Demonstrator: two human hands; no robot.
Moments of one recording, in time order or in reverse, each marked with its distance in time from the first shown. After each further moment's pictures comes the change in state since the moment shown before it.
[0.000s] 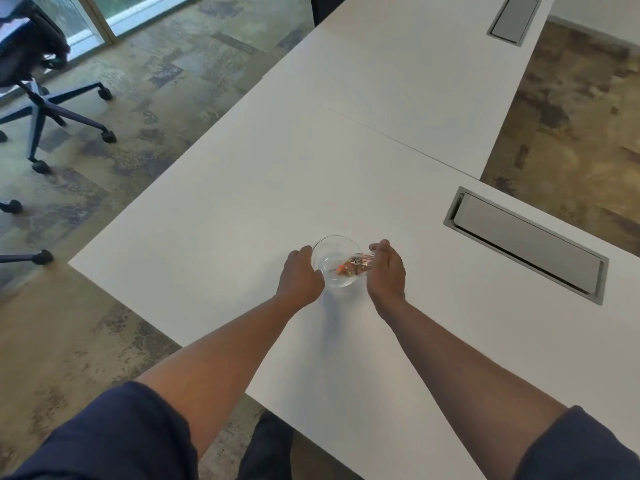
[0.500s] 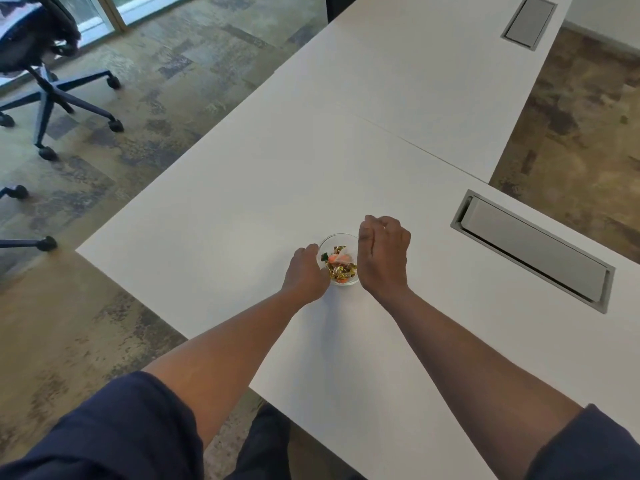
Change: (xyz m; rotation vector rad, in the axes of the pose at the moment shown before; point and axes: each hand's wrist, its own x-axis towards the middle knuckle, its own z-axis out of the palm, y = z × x) left_hand -0.001 0.000 -0.003 -0.042 0.001 -0.016; right_hand -0.005 -0.035 0.008 -0.498 -0.055 -0.532
